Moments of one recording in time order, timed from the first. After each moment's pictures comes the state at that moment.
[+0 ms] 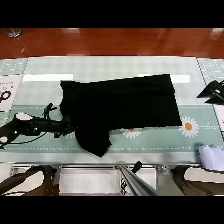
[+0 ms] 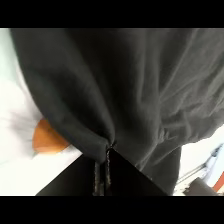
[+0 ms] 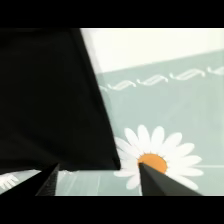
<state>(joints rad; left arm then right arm) 0.16 -1.22 0.40 0.65 -1.00 -1.26 -0.57 -1.48 1.37 -1.20 1.58 1.33</state>
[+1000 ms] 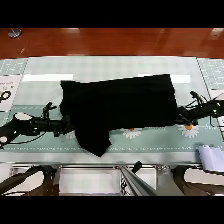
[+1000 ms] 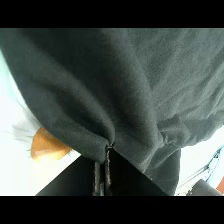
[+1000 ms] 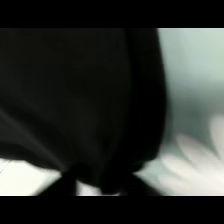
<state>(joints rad) 0.18 -1.22 0.40 0.65 -0.99 -1.21 -0.43 -1.48 0.84 -1.09 1.27 1.23</state>
